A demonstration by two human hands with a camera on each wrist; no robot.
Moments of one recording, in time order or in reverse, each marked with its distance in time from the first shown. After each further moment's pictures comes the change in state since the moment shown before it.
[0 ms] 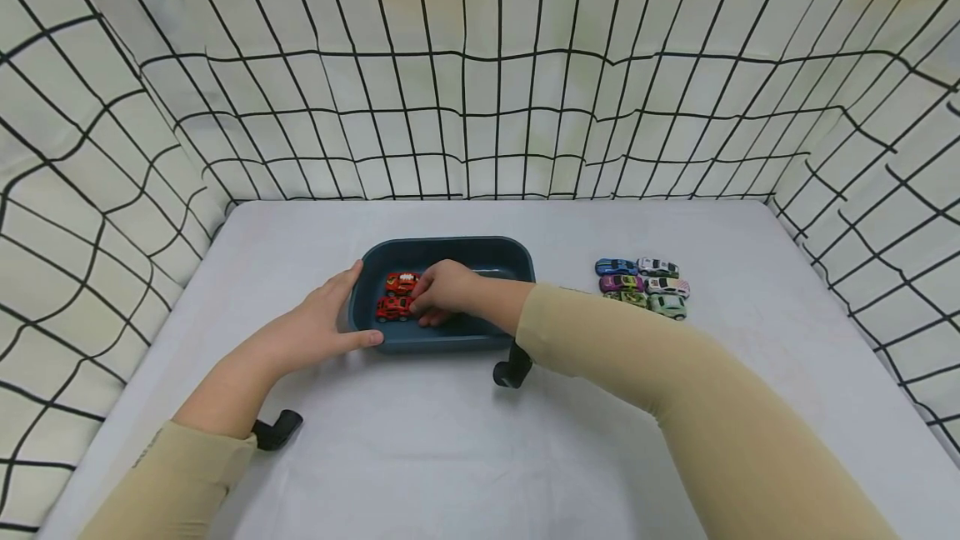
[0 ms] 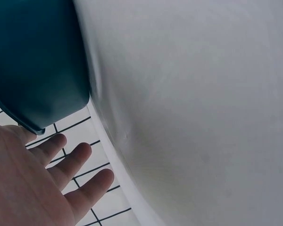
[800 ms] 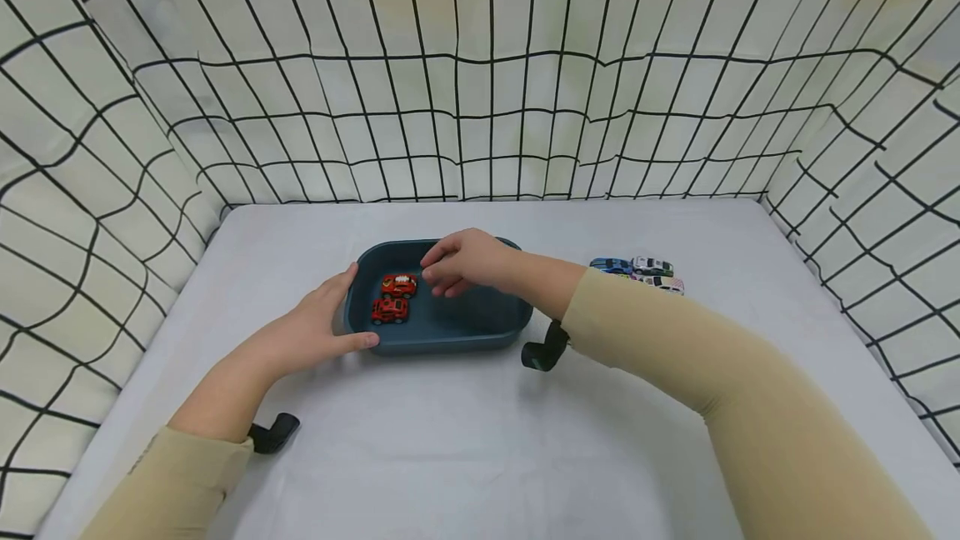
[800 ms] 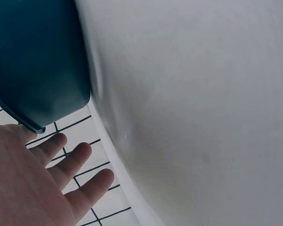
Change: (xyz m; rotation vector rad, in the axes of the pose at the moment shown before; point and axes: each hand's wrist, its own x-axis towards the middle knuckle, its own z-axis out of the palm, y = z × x) left_hand 0.000 0.003 -0.001 -0.002 0.008 -0.003; right_hand -0.039 -0.015 -0.050 0.047 -0.030 -0.157
